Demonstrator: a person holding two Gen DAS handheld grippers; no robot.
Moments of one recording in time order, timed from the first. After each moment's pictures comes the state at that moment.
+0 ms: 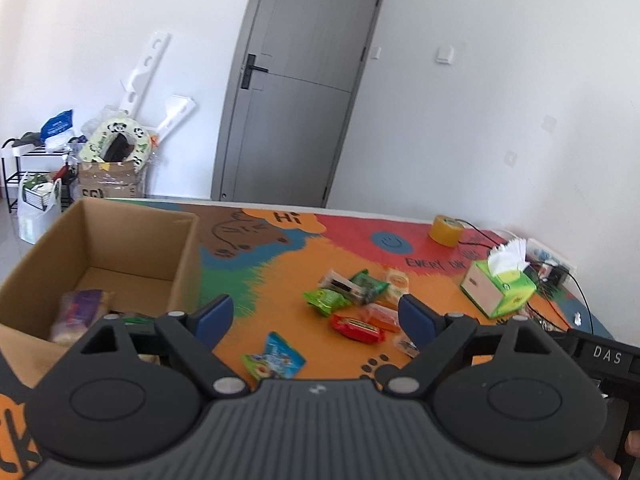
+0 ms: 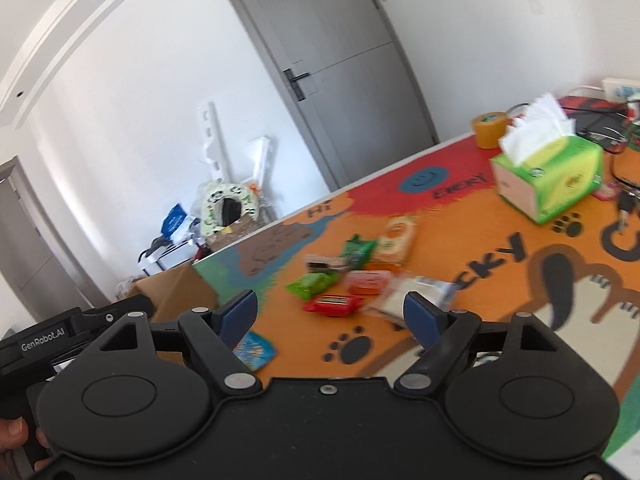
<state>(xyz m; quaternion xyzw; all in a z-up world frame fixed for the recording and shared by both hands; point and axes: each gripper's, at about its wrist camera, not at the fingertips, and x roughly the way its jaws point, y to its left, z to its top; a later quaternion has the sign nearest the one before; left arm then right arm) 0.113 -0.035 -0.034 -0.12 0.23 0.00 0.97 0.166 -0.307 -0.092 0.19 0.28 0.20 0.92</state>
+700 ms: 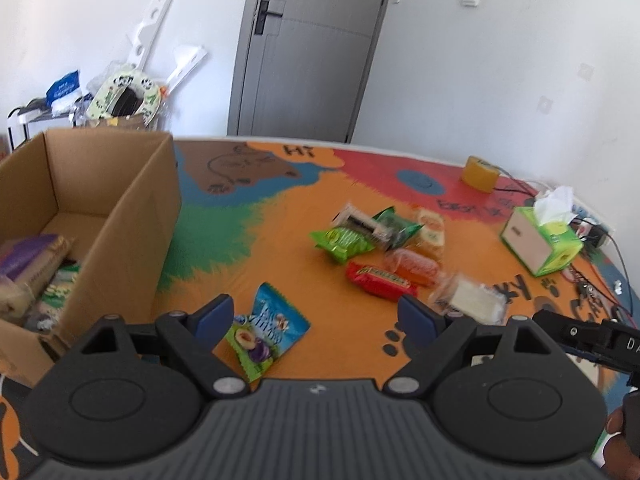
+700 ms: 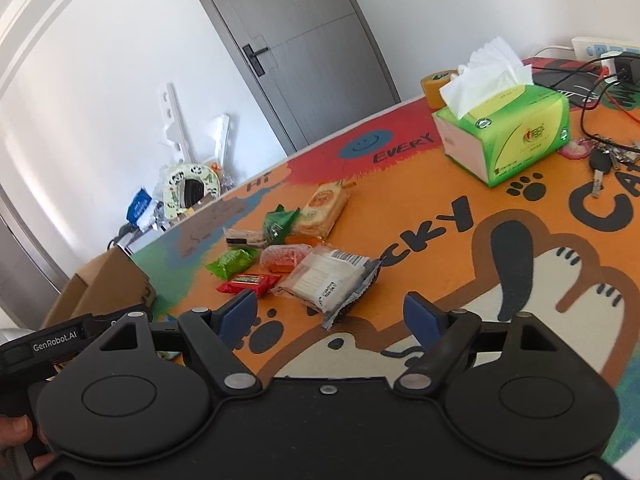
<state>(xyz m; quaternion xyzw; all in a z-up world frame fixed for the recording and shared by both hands) 0.173 -0.053 -0.096 -0.11 0.32 0.03 0.94 0.211 -0.331 -0.145 0.19 0.33 0.17 0.91</state>
